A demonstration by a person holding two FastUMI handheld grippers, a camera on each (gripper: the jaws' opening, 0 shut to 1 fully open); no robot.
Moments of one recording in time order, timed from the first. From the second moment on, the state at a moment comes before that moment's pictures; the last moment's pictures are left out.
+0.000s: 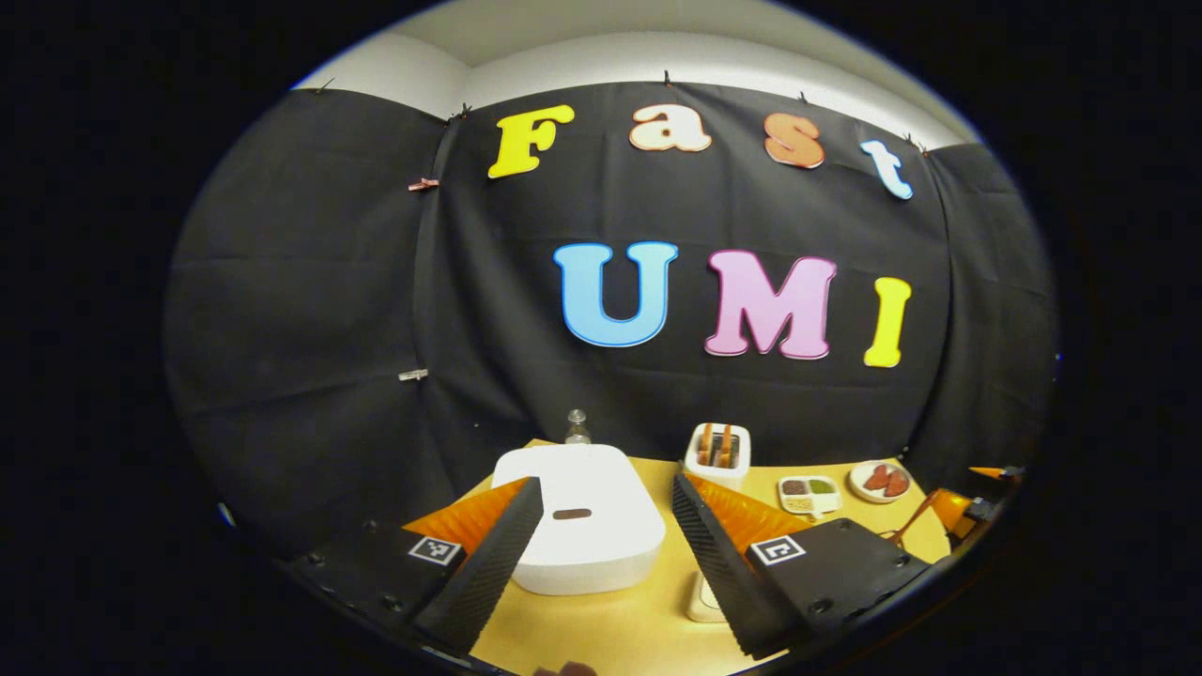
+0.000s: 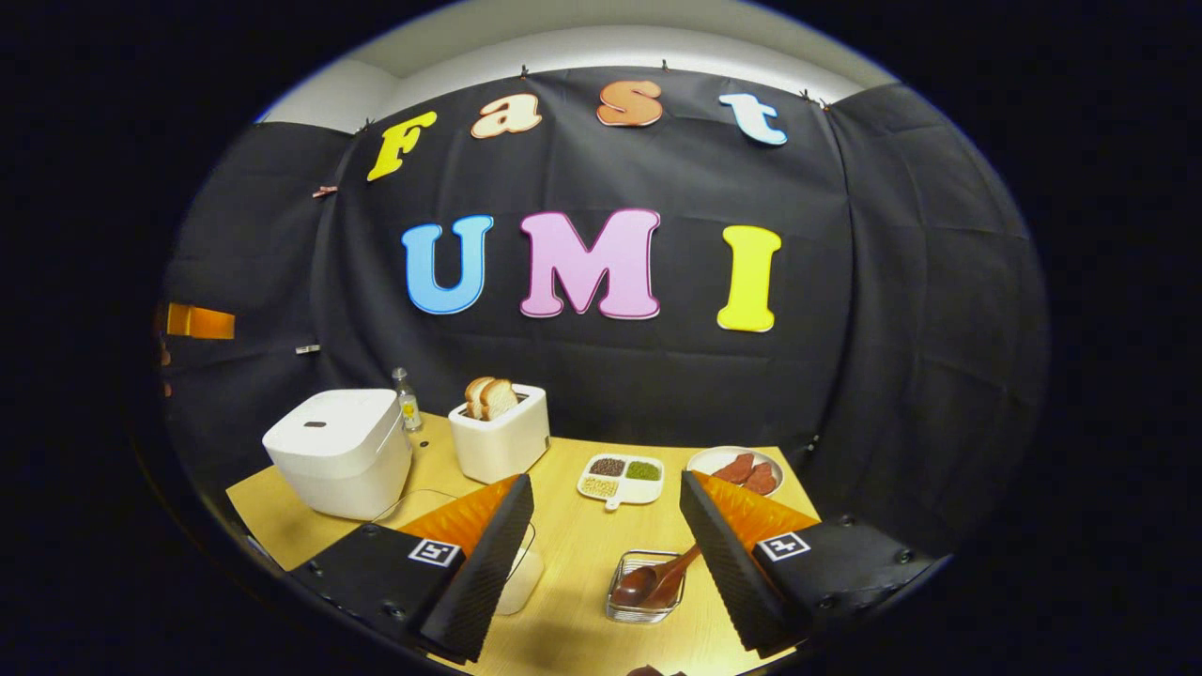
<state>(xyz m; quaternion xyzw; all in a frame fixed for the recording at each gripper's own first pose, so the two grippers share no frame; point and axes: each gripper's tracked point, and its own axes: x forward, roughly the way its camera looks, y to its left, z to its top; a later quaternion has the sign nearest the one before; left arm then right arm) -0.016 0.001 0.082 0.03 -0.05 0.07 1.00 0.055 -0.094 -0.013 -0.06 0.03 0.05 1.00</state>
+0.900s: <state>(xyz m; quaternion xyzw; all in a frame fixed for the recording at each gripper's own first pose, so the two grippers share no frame) -0.130 0.018 0.051 -0.01 -0.07 -0.03 1.00 -0.088 -0.077 0.039 -0.04 -0.02 -0.05 1.00</state>
